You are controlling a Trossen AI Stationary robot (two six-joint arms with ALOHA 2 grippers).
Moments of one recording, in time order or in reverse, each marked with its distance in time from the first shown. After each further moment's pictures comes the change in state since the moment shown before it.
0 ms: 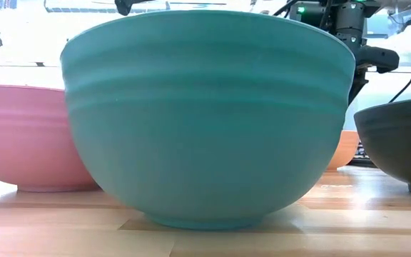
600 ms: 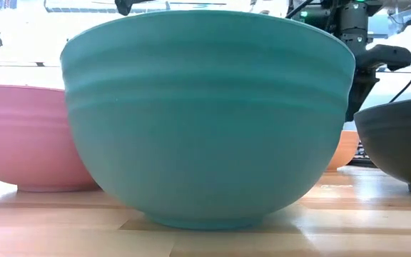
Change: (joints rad) left arm 0.000 0.000 0.000 0.000 0.000 0.004; right arm 0.000 0.000 0.000 -0.082 -0.013 -0.009
